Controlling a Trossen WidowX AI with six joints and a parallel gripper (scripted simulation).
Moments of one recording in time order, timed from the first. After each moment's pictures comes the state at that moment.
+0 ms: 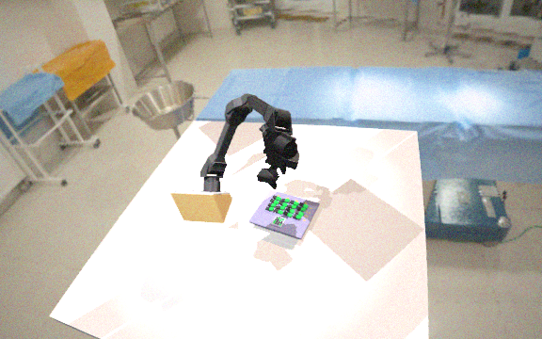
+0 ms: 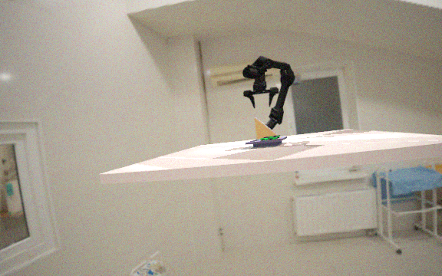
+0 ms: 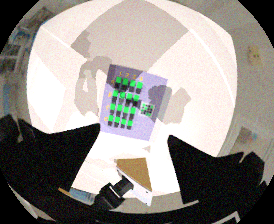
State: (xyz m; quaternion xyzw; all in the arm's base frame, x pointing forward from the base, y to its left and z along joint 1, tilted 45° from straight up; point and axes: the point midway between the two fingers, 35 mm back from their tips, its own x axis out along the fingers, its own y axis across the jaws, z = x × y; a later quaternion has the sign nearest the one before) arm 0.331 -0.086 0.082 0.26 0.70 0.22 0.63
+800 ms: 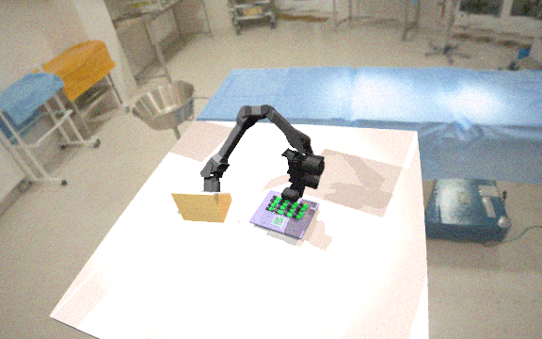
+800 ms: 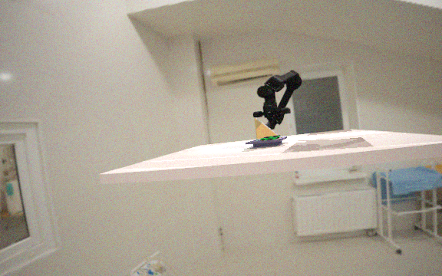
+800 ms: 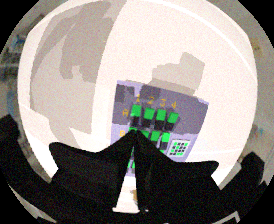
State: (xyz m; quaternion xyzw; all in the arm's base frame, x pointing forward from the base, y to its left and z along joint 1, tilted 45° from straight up) arm 0.376 0.038 0.024 0.30 0.70 0.22 0.61
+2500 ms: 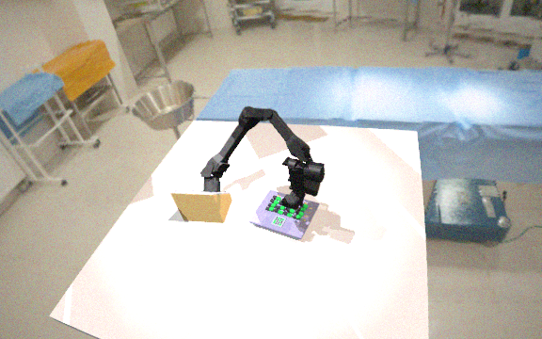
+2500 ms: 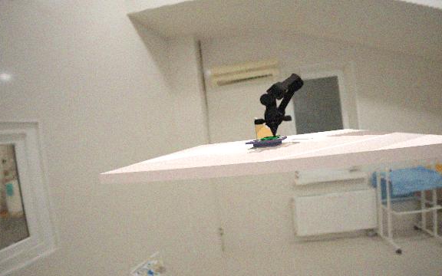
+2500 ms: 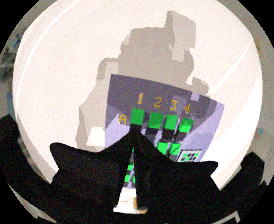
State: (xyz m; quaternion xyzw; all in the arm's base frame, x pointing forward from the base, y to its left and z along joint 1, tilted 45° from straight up) arm 0.369 0.066 -0.003 0.30 0.70 0.22 0.61
